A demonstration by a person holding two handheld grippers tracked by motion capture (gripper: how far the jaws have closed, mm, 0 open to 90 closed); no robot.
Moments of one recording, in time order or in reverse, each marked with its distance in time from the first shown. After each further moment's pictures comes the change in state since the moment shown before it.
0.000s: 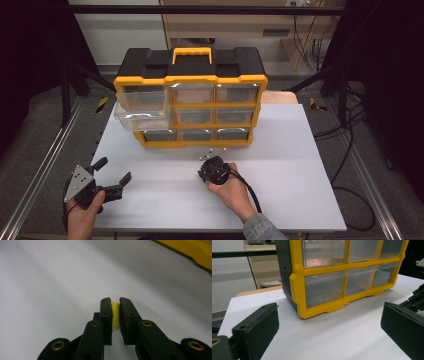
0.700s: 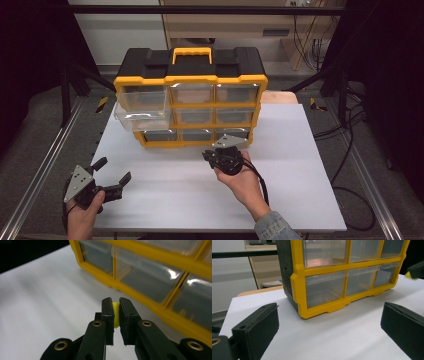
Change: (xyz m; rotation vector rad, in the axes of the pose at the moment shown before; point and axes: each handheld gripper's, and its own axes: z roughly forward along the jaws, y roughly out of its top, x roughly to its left) left arm 0.000 0.000 0.000 0.000 0.005 0.001; right arm -0.010 0.028 -0.069 -0.255 -0.002 -0.006
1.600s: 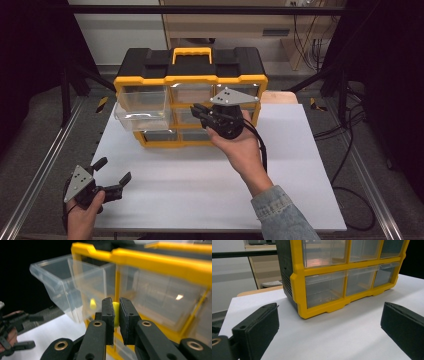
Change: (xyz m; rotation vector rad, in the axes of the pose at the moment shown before) left arm 0.000 0.000 0.000 0.002 -0.001 0.001; right arm 0.012 0.123 -0.060 -0.294 0.014 -0.060
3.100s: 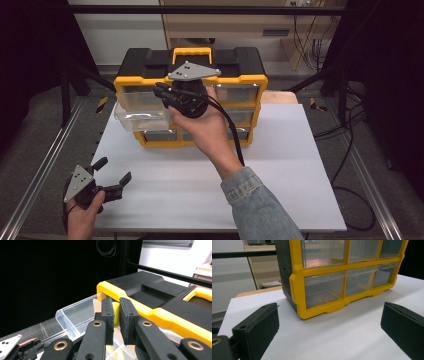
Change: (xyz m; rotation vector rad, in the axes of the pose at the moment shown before) left arm 0.000 0.000 0.001 -0.003 -0.006 -0.001; right arm 0.041 0.066 0.045 -0.063 0.078 -0.049
